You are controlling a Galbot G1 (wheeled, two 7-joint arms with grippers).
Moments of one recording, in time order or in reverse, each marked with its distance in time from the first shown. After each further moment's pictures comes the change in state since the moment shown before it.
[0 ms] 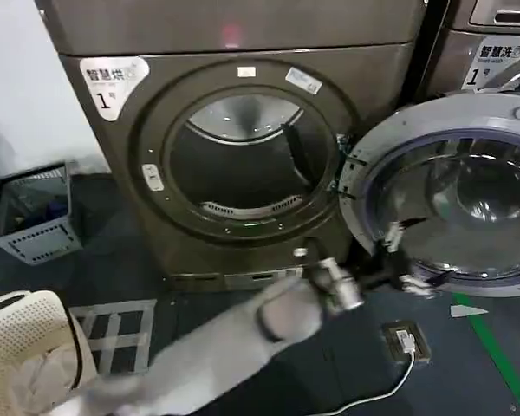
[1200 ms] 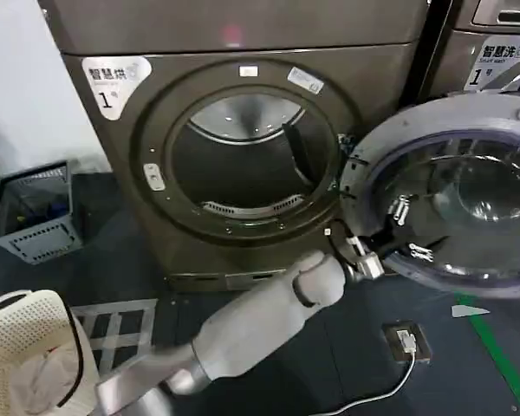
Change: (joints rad) left arm -0.116 -0.287 -0.014 0.484 0.186 -0.138 -0.079; right arm -0.043 -0.020 0.007 -0.041 0.015 0.057 -0.001
